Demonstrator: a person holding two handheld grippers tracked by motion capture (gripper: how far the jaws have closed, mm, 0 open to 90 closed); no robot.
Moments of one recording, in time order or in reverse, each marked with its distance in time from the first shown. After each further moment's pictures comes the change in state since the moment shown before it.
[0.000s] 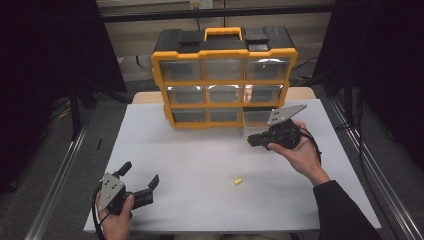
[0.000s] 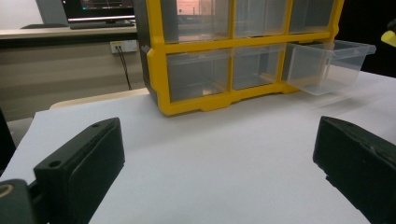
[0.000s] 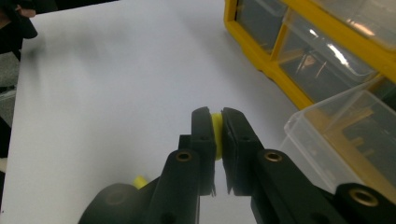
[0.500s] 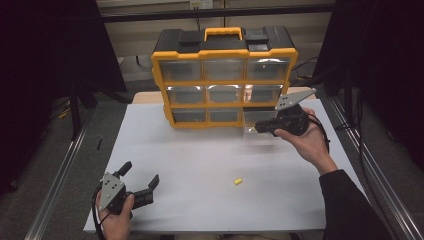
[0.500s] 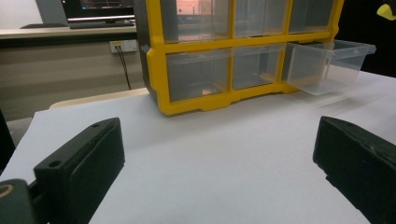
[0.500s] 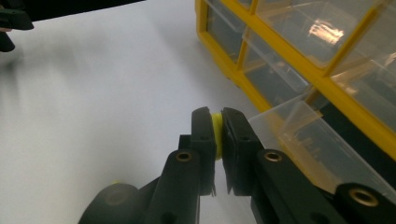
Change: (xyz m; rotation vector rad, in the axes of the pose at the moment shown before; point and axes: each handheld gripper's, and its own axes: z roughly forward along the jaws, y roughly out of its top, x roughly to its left) left arm 0.000 0.000 0.000 0.000 0.000 -0.002; right arm -0.020 0.020 -0.023 0.009 -0.065 0.011
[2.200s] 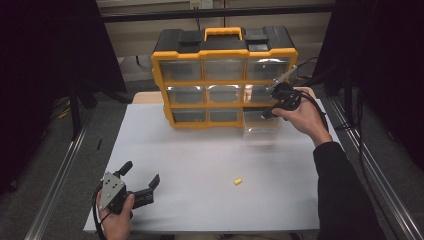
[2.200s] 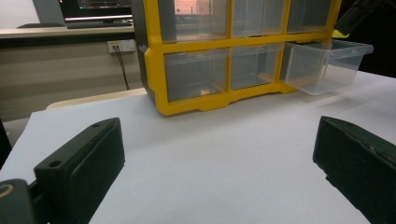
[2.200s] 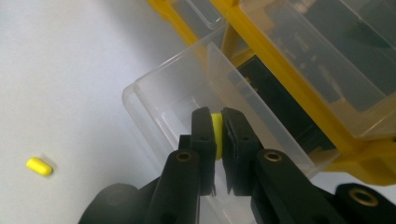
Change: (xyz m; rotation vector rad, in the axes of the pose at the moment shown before) left arm 0.000 0.000 0.001 0.001 -0.011 -0.001; right arm -0.074 0.016 0.033 0.341 -0.085 0.107
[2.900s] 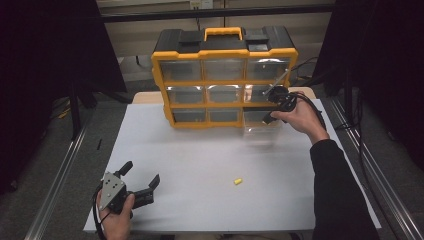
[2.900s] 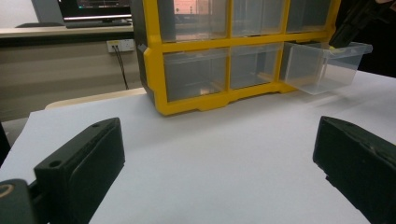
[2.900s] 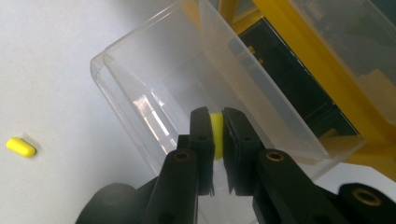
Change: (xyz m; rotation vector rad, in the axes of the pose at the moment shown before) left arm 0.000 0.000 0.000 0.000 -0.004 -0.004; right arm -0.011 -0.003 0.023 0.124 0.024 0.000
